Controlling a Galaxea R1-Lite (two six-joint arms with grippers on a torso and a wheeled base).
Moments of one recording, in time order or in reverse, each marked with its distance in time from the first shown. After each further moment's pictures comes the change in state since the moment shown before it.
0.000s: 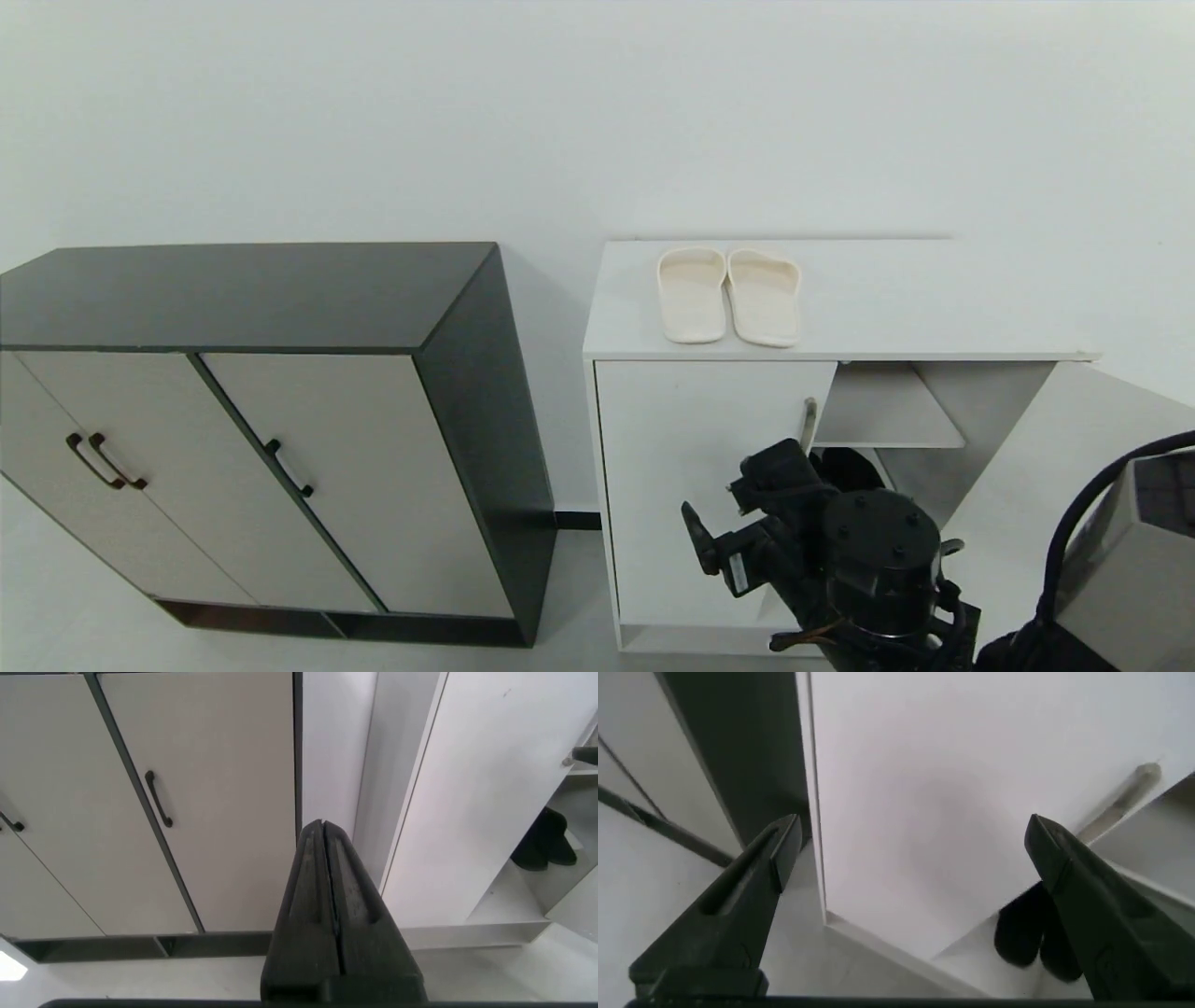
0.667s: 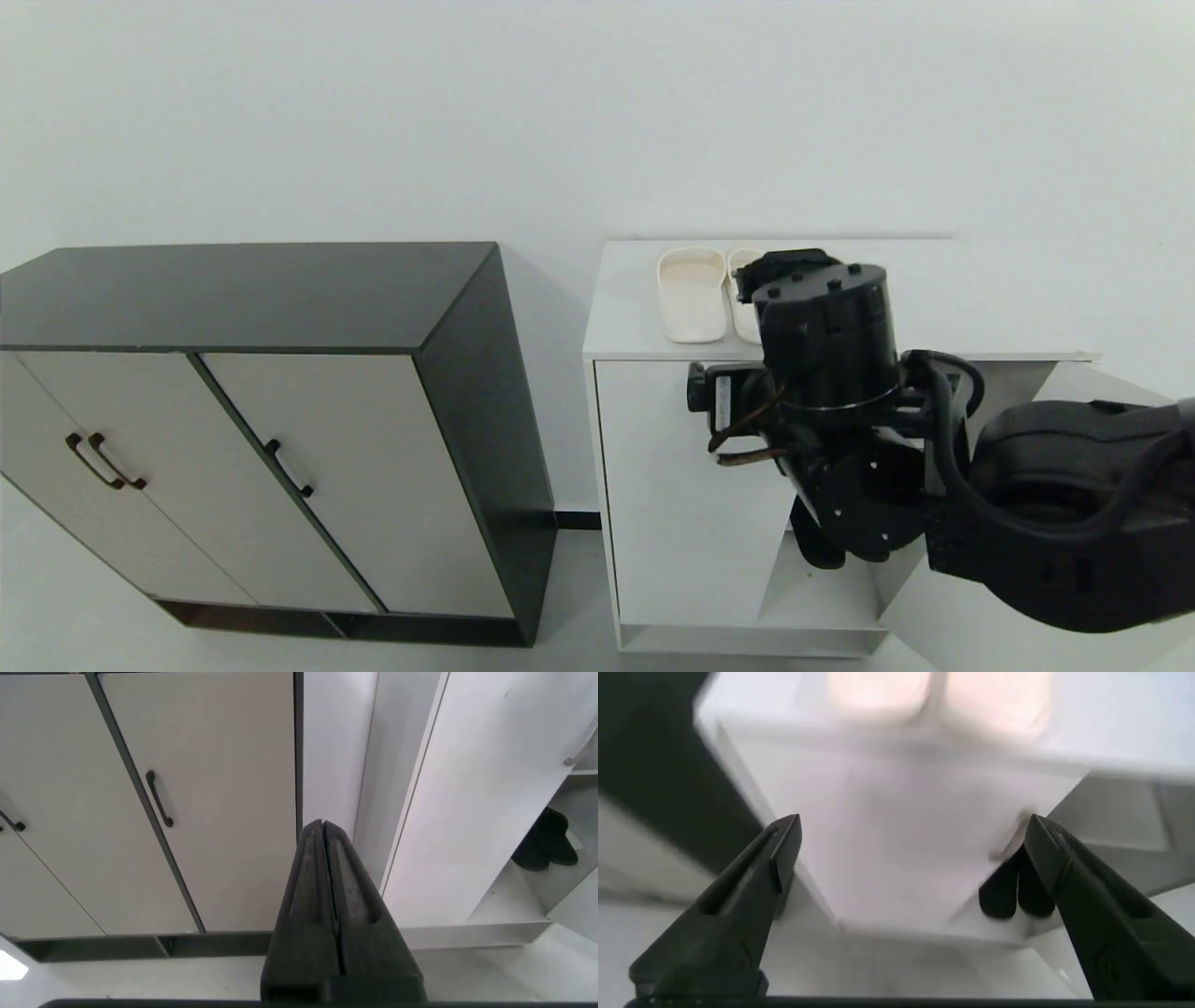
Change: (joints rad) left arm 0.001 0.000 0.000 0.000 0.001 0.001; right arm 0.030 -0.212 -0.640 0.961 -0.308 0.317
